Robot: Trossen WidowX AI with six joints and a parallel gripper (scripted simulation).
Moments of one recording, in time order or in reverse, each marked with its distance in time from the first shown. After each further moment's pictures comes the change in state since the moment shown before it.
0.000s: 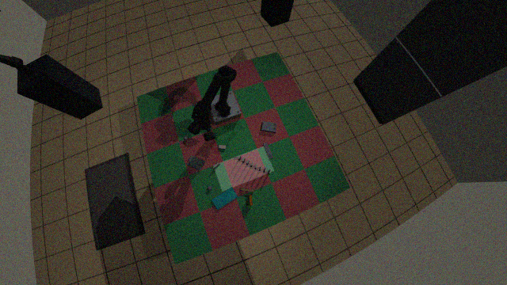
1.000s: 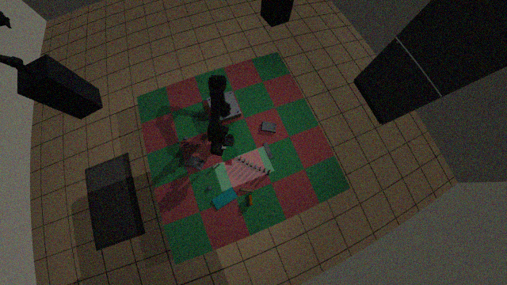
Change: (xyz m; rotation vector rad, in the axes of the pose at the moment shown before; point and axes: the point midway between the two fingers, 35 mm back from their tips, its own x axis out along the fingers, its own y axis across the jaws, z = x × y) arm 0.025 0.106 -0.064 -2.542 0.118 0.172
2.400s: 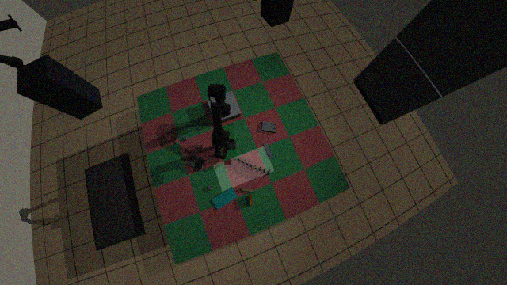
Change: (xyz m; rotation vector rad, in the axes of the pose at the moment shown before) arm 0.080 -0.006 0.005 -0.080 -0.003 -0.002
